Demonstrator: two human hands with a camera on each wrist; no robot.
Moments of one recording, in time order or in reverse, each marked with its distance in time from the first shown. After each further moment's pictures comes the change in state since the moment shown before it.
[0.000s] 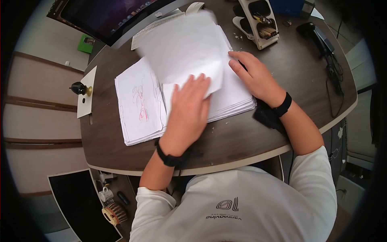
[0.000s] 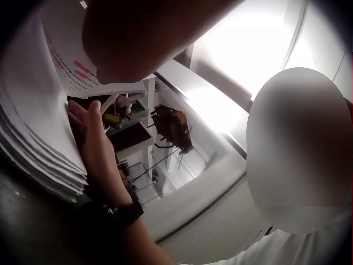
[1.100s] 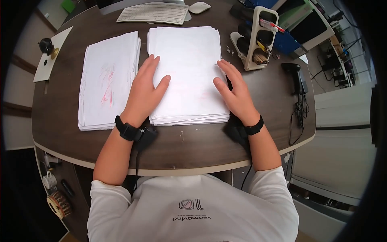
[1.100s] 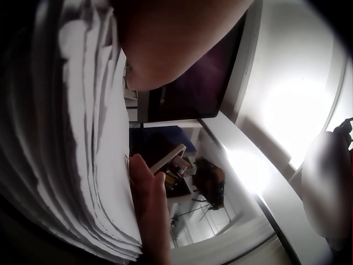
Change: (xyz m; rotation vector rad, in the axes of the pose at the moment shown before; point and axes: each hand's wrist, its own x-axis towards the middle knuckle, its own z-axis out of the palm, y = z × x) left_hand 0.007 -0.087 0.031 -0.257 0.294 -0.319; right_hand 0.004 -0.002 -0.001 -0.041 -0.159 -0.022
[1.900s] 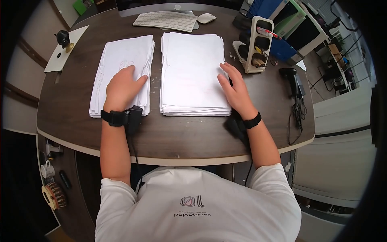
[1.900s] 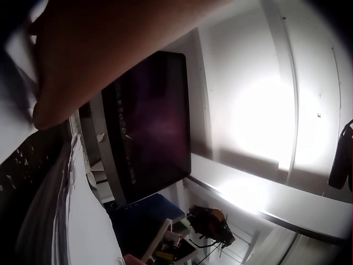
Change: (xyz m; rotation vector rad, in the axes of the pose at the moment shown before) left_hand -0.007 -0.017 -0.085 0.510 -0.130 -0.333; right_hand -0.001 0.007 0.008 -0.016 0.056 -0.026
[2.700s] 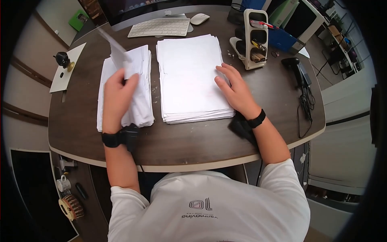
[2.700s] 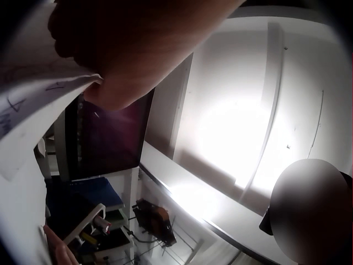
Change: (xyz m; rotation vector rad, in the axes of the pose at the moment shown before) left_hand -0.002 0.016 -0.025 -0.848 0.155 0.183; right_hand -0.004 -0.008 -0.001 0.017 -0.022 0.053
